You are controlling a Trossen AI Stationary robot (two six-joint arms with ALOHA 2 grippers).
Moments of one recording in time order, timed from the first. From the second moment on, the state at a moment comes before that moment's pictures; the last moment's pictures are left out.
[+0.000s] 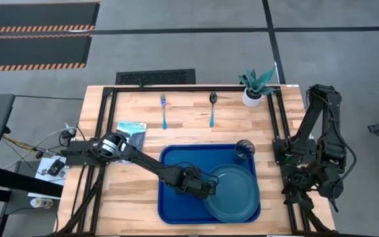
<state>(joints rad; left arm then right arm) -0.38 2.20 1.64 -0.45 -0.14 -1.81 1.31 0.91 0.88 -0.84 0.32 1.57</state>
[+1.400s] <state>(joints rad) -0.38 2.20 1.64 -0.45 -0.21 -1.77 1.31 0.91 0.88 -0.84 0.33 1.57</state>
